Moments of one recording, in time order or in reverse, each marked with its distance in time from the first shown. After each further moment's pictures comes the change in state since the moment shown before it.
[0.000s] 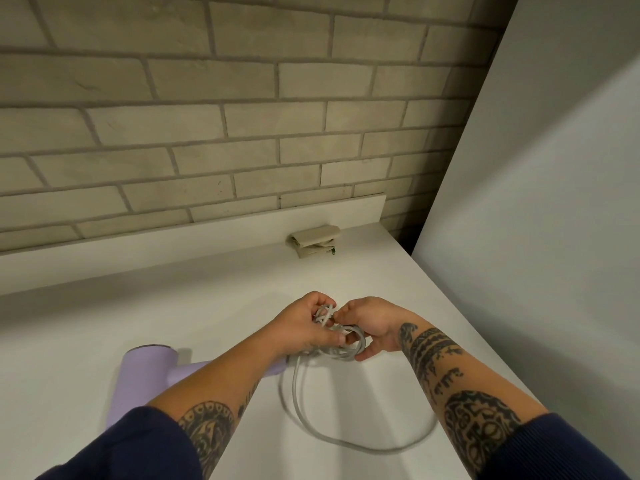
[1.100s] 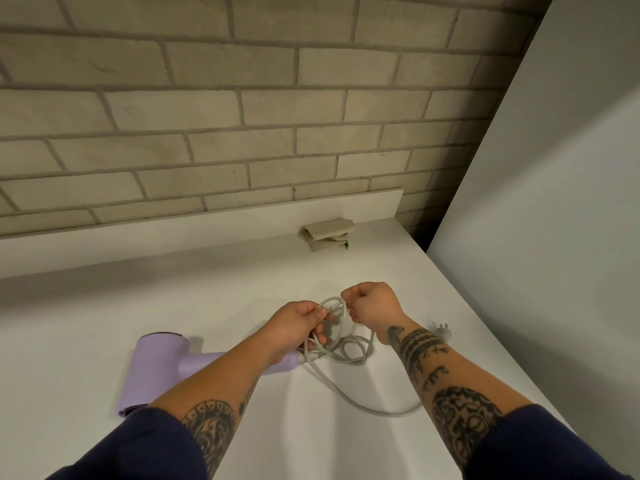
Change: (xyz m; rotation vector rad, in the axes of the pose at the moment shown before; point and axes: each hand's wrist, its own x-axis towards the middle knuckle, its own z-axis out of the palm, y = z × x) left_hand 0.009 -0.025 -0.014 -0.154 0.163 -0.144; right_hand 0.048 0.006 0.017 0.043 0.400 -0.267
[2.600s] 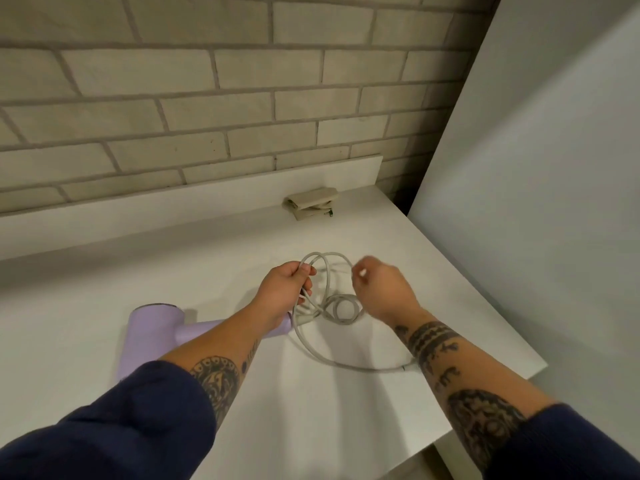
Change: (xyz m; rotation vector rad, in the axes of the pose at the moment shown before) left_hand 0.003 -0.014 0.000 -0.034 0.140 0.169; right_hand -0.067 0.016 -0.015 -0.559 0.182 -0.243
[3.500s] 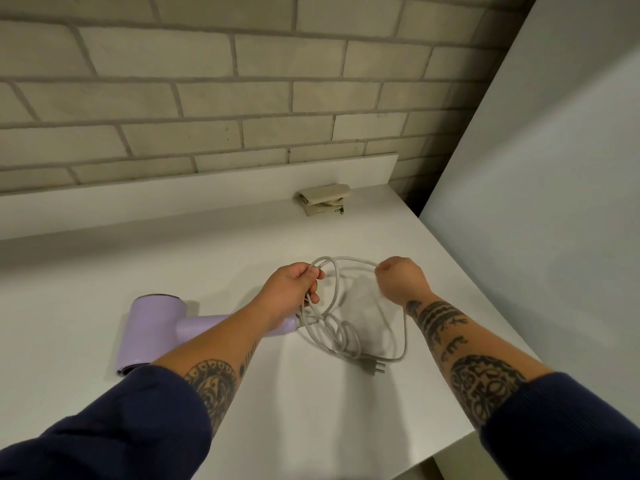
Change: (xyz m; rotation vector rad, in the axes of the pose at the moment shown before) left_hand -0.004 -0.003 -0.009 -0.055 -0.102 -0.054; right_hand 0.045 0.022 0.002 -0.031 -0.127 0.309
